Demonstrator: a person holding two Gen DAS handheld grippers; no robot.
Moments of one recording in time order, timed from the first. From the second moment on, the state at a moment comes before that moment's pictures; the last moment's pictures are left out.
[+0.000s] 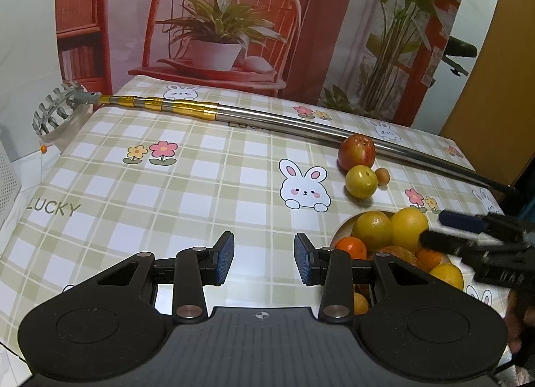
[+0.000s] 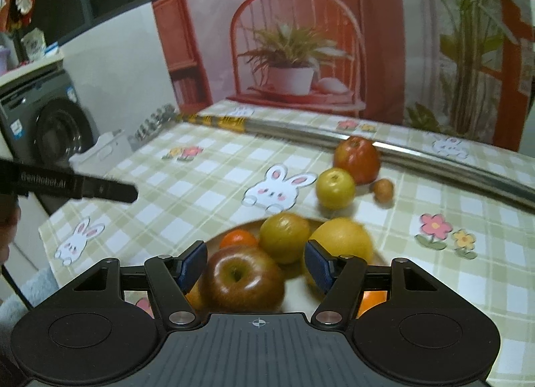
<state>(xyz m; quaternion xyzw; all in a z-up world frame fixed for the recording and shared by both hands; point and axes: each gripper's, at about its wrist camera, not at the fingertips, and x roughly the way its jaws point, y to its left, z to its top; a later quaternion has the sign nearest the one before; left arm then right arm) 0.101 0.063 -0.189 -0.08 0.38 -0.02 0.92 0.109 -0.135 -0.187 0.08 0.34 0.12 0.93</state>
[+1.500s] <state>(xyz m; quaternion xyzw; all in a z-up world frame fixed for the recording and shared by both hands) 0.242 -0.084 -0.196 0.05 0.37 -0.19 0.91 0.122 -0.278 -0.183 0.14 0.27 -0.03 0.95</state>
